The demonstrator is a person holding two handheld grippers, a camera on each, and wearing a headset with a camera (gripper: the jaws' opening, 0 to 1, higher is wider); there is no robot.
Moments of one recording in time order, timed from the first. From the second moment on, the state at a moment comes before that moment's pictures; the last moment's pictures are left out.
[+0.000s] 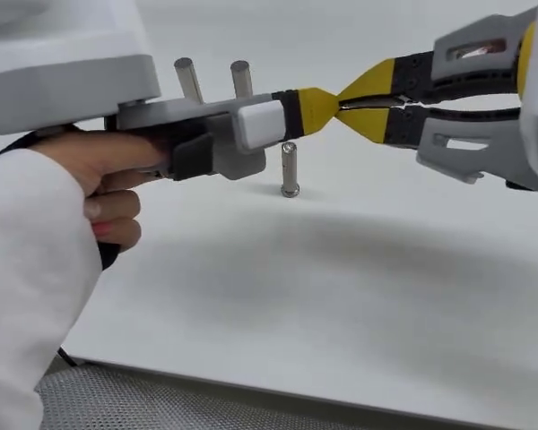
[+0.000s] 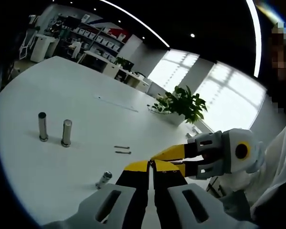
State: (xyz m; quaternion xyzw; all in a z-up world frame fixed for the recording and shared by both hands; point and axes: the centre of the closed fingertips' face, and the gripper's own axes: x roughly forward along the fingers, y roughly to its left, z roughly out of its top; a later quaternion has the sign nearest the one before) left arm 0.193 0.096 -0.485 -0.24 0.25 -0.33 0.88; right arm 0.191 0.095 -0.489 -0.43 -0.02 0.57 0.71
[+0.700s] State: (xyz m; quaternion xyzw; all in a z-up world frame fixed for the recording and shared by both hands) left arm 0.189 0.103 -0.485 -0.20 0.25 -0.33 0.89; right arm 0.200 0.082 -0.510 -0.30 0.09 0.58 0.75
